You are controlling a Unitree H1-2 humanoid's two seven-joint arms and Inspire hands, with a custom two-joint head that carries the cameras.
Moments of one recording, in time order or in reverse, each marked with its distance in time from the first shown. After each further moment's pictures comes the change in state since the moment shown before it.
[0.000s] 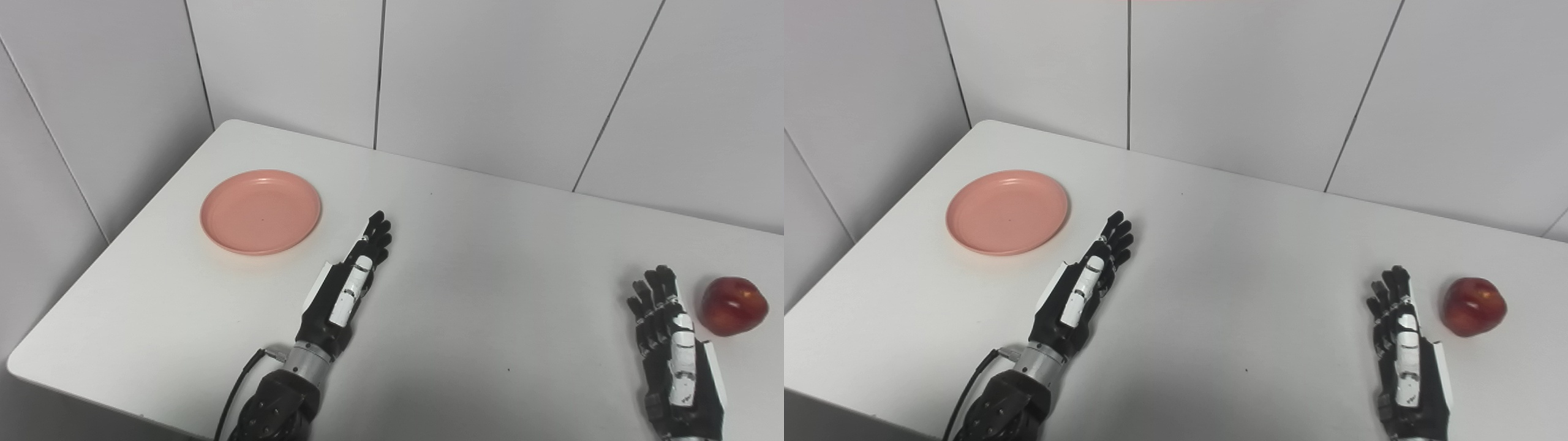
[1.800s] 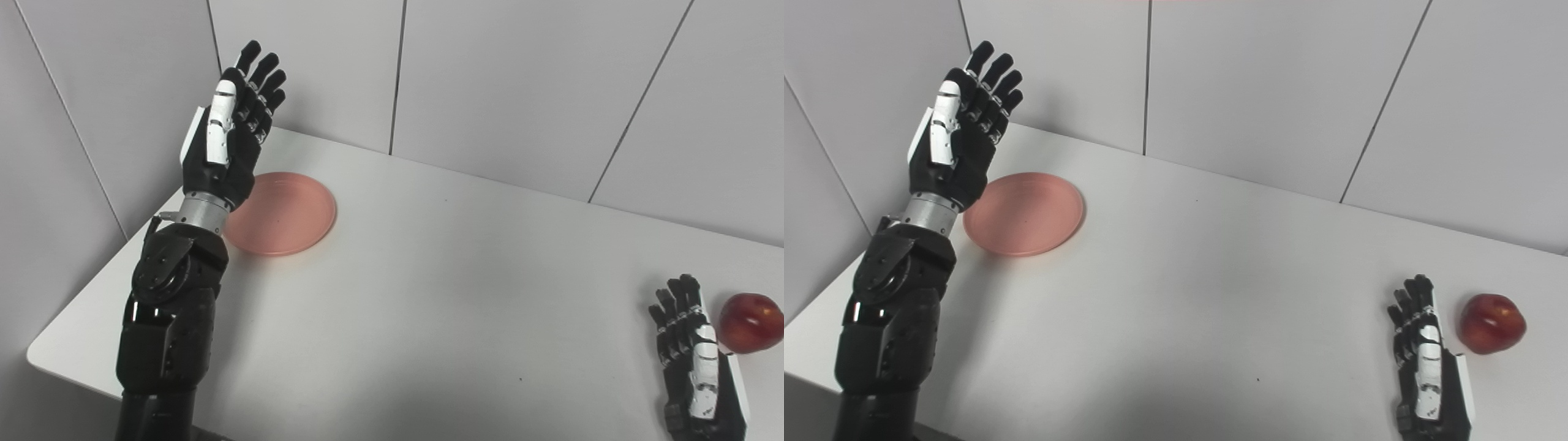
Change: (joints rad) left arm -0.356 0.246 0.415 -0.167 -0.326 0.335 0.090; right arm -0.012 -0.005 -0.016 0.030 0.006 -0.030 0.012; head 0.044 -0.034
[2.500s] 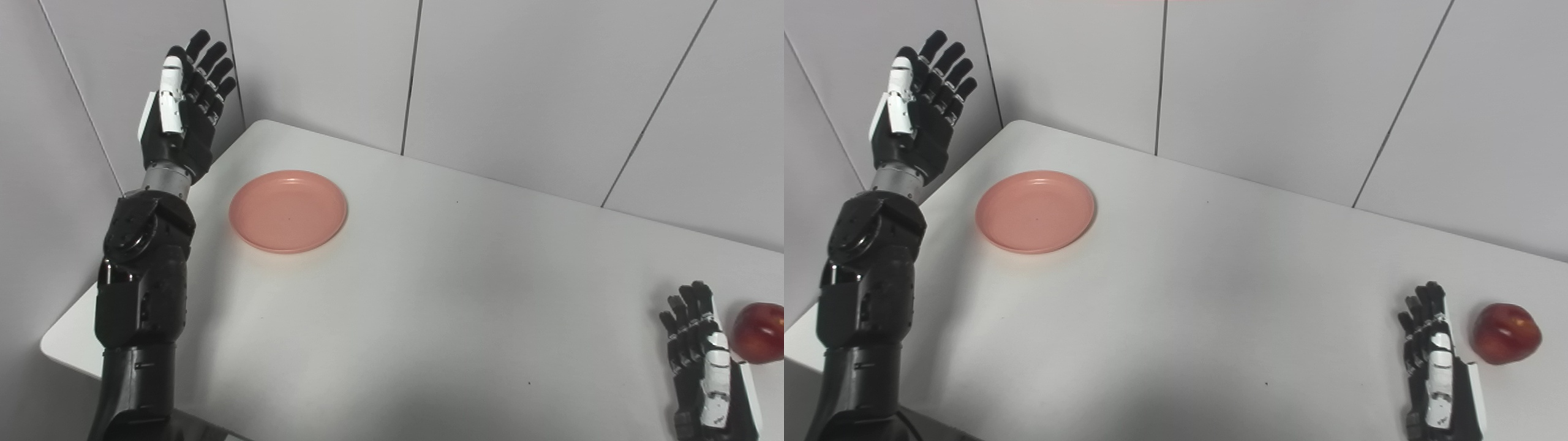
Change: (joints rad) left arm -0.055 0.085 0.149 0.200 -0.082 0.031 0.034; right arm 0.000 -0.007 -0.006 0.002 0.005 0.000 0.005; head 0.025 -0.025
